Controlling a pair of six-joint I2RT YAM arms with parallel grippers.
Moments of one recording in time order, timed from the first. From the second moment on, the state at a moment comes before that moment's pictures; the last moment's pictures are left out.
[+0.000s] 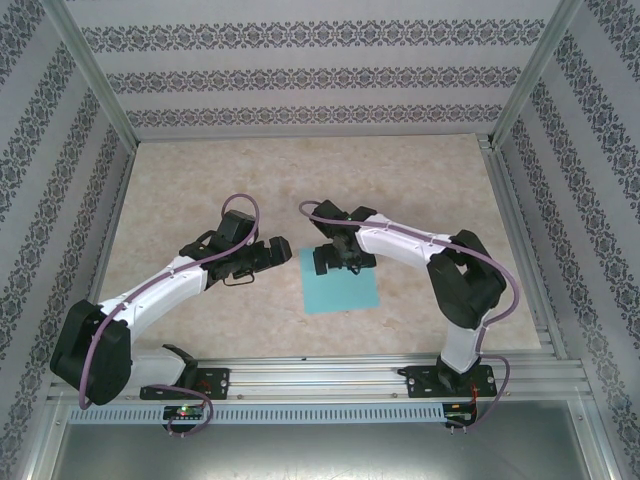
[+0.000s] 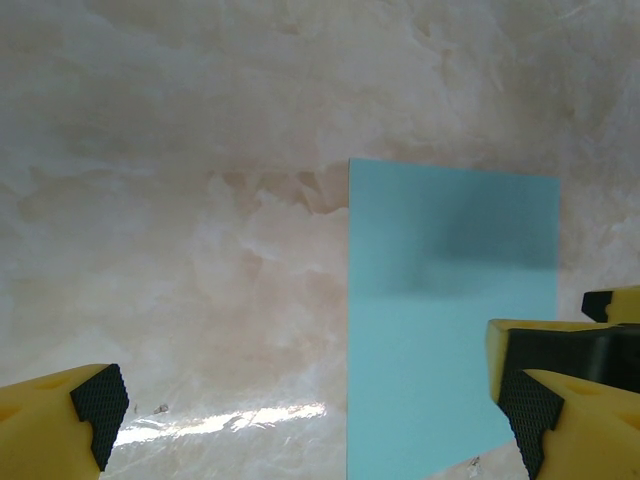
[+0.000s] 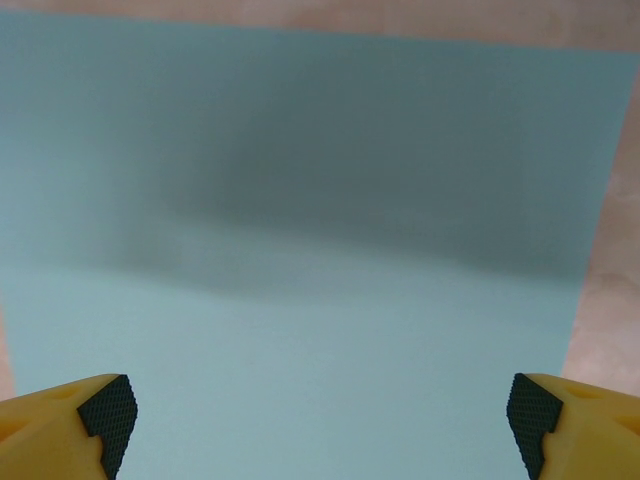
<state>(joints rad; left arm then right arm) -0.46 1.29 0.78 -0.41 0.15 -0.77 0.73 1.84 1.29 -0.86 0.08 0.58</state>
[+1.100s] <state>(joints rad) -0.46 1.28 0.78 -0.41 0.14 -0.76 0.73 1.97 1.32 -0.85 0.01 0.61</state>
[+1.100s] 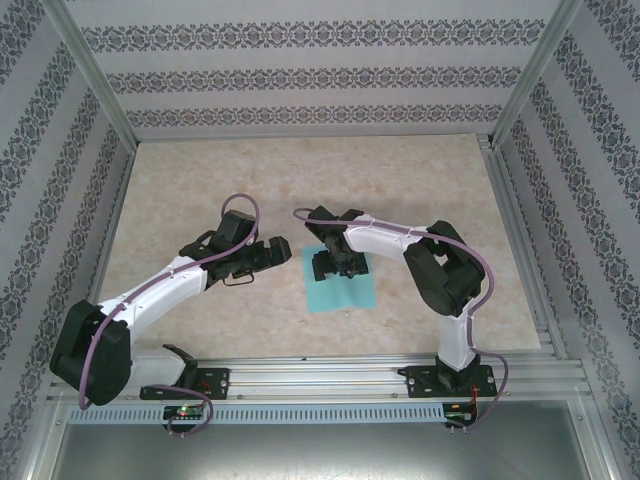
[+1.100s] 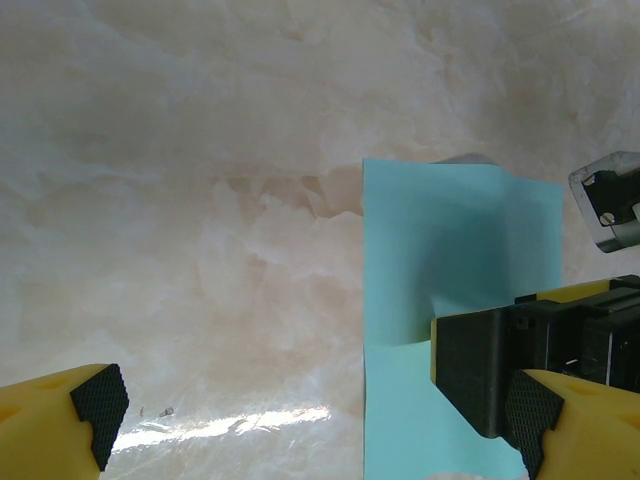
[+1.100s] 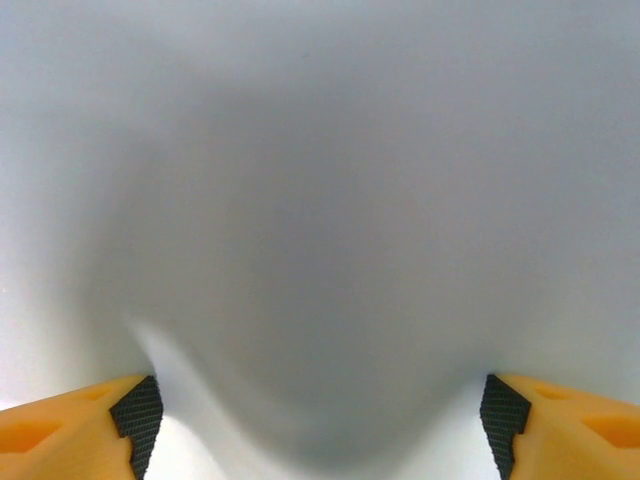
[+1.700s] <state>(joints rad) -0.46 1.25 0.78 -0.43 0.12 -0.77 0.68 1.73 1.23 -0.60 -0.22 0.70</state>
